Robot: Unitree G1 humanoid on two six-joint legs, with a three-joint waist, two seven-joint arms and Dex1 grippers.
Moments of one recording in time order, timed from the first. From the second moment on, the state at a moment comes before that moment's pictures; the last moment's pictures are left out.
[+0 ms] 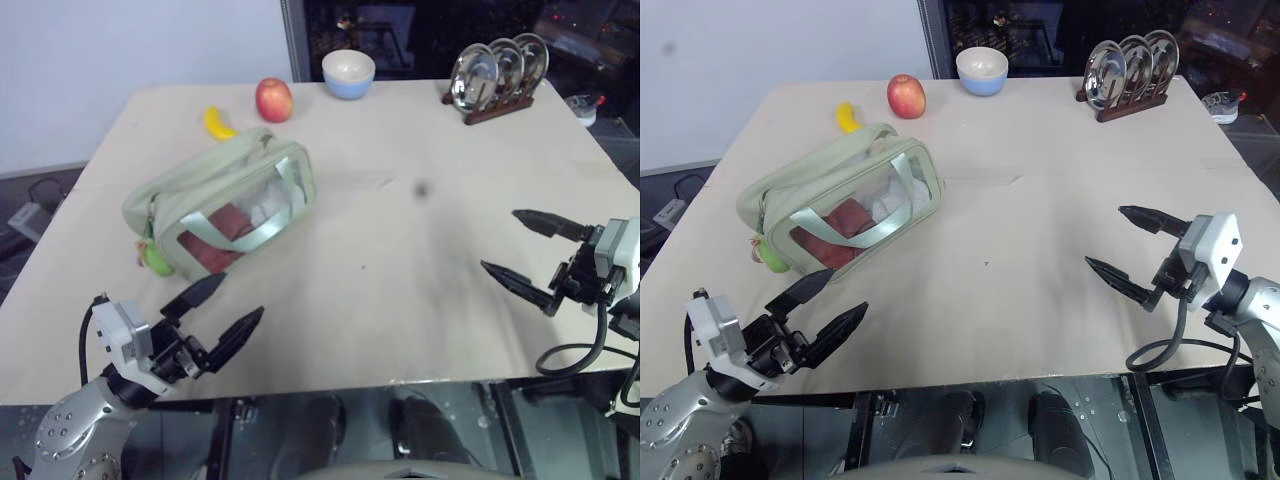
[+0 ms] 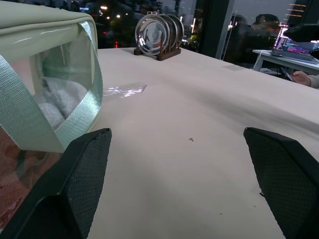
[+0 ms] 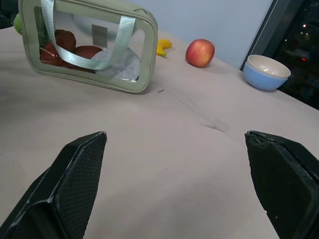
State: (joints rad) left arm 0.46 0.48 0.42 -0.54 -0.72 0.12 -0.89; right arm 0.05 -0.73 -0.37 -0.45 0.60 0.23 0.93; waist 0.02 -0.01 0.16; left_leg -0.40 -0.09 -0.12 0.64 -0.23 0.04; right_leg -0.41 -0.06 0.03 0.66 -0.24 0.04
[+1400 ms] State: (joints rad) left arm 0.45 0.31 0.48 -0.42 -0.69 0.12 -0.55; right arm -1.13 -0.20 0.51 0.43 -0.31 -0.32 0.68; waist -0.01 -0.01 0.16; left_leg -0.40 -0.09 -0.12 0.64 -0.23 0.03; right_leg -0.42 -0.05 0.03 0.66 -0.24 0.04
